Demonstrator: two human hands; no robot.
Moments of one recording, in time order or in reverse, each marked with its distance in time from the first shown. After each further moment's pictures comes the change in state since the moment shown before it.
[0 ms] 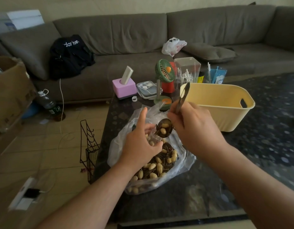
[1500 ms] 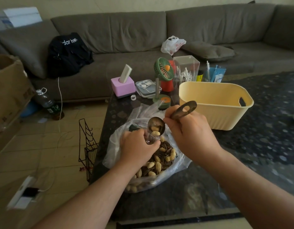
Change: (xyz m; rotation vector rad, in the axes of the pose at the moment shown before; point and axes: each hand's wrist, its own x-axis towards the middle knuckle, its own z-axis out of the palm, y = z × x) left_hand 0.000 -0.006 0.012 0.368 0.013 -0.226; right_hand -0.009 0.018 0.023 0.020 0.037 -0.088
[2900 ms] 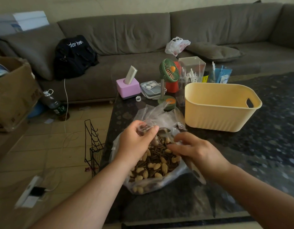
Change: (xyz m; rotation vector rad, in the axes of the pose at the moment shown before) left_hand -0.003 -0.007 -0.037 -0.671 0.004 -0.031; right_hand -0.053 0.061 0.025 -0.094 -0.303 -0.323
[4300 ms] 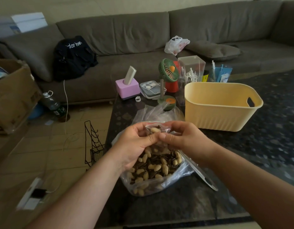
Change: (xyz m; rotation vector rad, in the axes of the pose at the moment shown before) left_hand -0.001 0.020 -0.014 -0.486 -0.338 -0.213; right_hand 0.063 -0.036 -0.025 1.239 -0.012 0.776
